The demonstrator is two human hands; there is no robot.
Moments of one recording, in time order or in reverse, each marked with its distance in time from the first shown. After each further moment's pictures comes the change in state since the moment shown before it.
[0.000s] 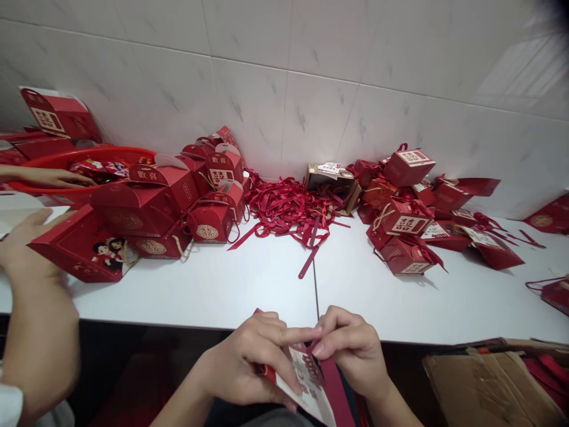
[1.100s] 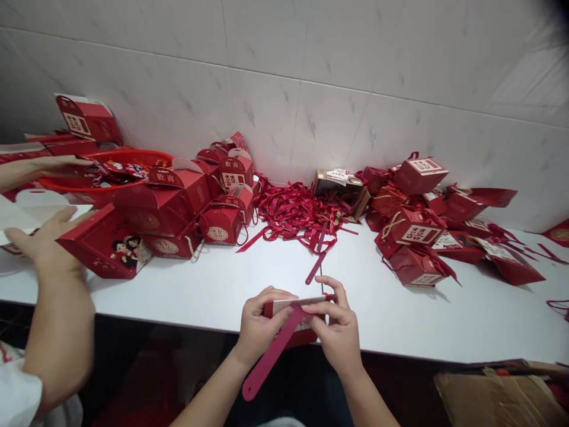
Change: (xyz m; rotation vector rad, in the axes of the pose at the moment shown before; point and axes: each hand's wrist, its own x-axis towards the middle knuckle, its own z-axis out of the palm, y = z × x) left_hand 0.006 -0.049 0.023 -0.101 0.833 -0.244; right_hand 0.021 0.037 0.022 -0.206 0.358 0.178
